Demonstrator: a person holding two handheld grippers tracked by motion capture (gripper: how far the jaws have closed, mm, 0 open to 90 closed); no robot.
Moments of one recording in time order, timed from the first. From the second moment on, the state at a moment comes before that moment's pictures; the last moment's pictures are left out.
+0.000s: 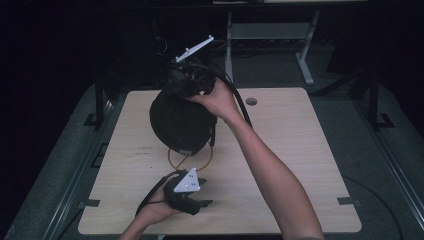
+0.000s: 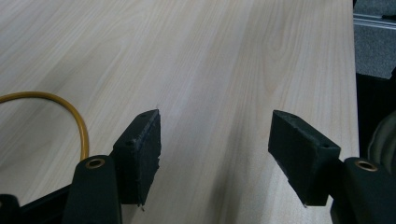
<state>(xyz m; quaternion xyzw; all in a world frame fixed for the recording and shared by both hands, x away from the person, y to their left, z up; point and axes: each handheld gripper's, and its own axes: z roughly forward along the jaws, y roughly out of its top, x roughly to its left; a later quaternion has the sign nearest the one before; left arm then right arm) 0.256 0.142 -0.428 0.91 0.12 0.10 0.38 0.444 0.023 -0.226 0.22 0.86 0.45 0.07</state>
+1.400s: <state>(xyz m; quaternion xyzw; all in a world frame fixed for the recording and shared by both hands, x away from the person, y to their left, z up) 0.258 0.143 -0.431 0.90 0.13 0.10 0.40 0.415 -0.067 -0.248 0.25 0.84 0.48 0.05</state>
